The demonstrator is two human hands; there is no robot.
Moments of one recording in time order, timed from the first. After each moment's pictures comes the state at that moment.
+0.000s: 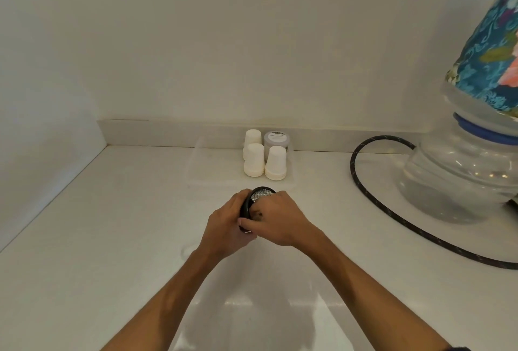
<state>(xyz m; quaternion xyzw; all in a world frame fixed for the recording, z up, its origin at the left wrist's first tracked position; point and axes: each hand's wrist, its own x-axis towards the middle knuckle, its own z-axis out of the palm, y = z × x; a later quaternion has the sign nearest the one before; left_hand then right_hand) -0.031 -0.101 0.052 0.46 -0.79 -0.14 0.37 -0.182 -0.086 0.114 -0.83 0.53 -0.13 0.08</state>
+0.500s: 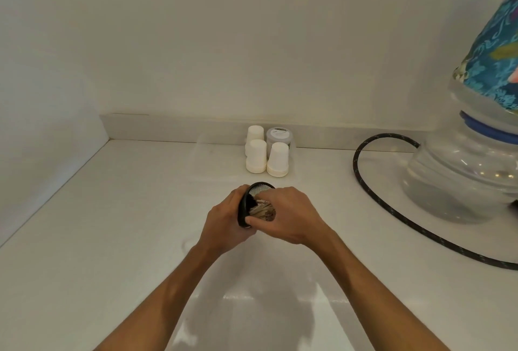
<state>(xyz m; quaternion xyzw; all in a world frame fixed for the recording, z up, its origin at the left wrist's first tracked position) -0.027 -0.106 0.049 0.46 -0.80 -0.12 0.37 -0.200 -0.081 0.113 -0.83 0.52 -0.20 0.04</state>
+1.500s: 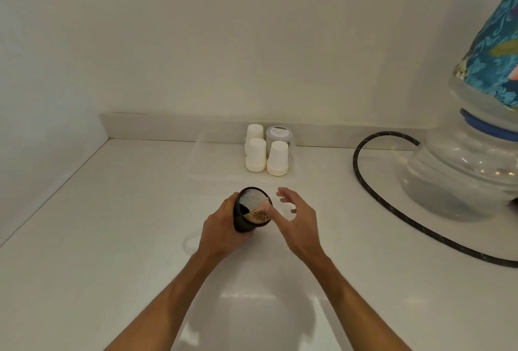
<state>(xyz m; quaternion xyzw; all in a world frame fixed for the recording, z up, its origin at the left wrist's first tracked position) -0.025 -0.104 0.021 0.56 -0.73 -0.16 0.34 -0.203 -0.069 0.056 -0.57 0.63 -0.46 0.27</state>
